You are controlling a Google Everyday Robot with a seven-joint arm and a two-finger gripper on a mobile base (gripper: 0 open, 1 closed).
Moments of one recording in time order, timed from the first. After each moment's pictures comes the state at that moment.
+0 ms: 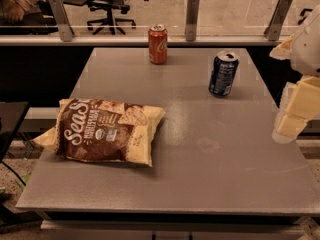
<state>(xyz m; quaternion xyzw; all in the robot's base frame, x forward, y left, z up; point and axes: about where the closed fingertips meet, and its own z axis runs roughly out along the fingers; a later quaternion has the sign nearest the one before) 0.438 -0.217 0.976 -0.60 0.78 -0.03 0.16</state>
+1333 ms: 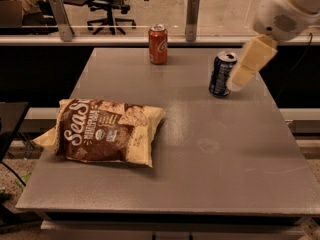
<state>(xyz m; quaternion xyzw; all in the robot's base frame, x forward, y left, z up) 0.543 -0.189 0.991 -0.54 0.81 -0.01 0.23</state>
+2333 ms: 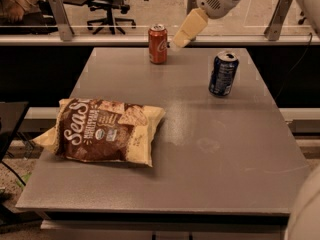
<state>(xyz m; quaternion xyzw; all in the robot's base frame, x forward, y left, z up) 0.689 -0.097 0.995 -0.47 0.82 0.04 0.33</state>
